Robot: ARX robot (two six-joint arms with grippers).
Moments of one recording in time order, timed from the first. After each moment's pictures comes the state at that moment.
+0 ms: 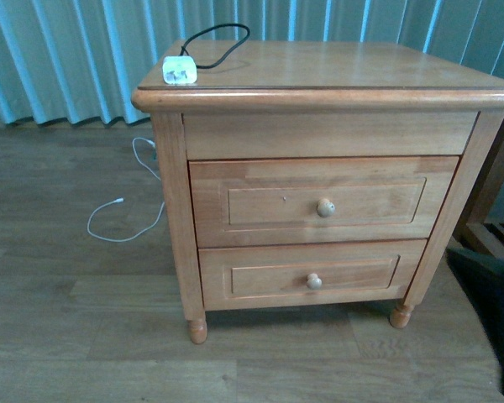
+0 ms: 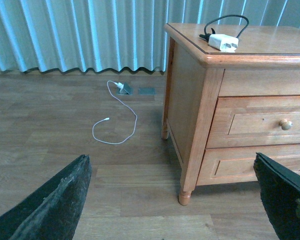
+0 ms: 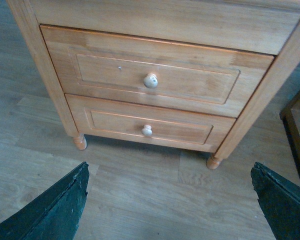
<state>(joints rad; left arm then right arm) 0.00 0.00 0.01 0.00 0.00 0.00 0.39 1.15 0.29 0.53 0.16 -0.02</state>
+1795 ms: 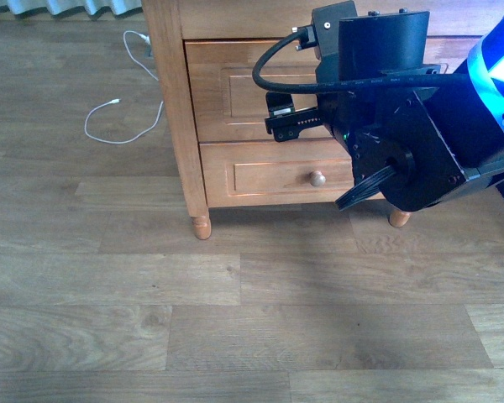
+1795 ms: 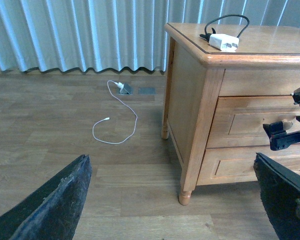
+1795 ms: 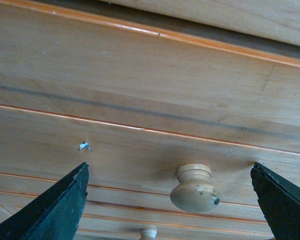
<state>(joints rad) 0.00 0.00 0.01 0.00 0.00 0.00 0.38 2.43 1.26 0.88 0.26 -0.11</state>
